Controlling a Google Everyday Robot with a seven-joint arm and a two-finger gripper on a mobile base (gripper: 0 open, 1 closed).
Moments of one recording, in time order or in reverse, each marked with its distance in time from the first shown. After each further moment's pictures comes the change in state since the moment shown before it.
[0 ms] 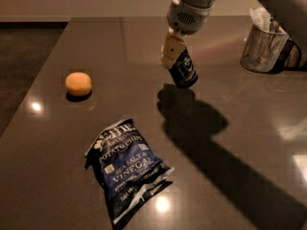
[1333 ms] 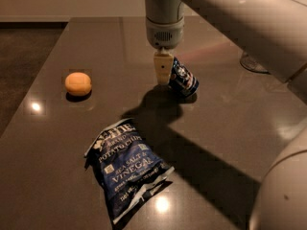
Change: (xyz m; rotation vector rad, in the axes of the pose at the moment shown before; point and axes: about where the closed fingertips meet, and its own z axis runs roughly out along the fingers) arm 0.005 0.017 0.043 -0.041 0.298 -0.162
